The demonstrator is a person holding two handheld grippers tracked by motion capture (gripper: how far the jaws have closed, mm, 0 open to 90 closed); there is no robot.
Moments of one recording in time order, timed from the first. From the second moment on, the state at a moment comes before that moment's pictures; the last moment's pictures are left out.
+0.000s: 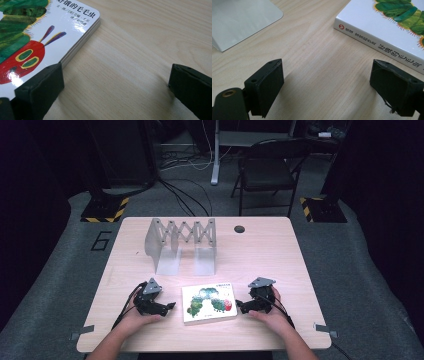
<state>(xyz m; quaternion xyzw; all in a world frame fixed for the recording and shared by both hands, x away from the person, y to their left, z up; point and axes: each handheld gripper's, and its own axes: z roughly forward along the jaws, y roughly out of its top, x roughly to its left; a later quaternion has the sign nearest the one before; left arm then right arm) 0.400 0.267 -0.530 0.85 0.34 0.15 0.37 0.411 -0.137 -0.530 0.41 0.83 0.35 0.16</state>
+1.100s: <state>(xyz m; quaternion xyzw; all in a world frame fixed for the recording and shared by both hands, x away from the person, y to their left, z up) 0.390 0.268 -0.527 0.84 0.37 0.16 0.37 0.417 -0.138 -0.522 0.42 0.83 0.34 0.16</state>
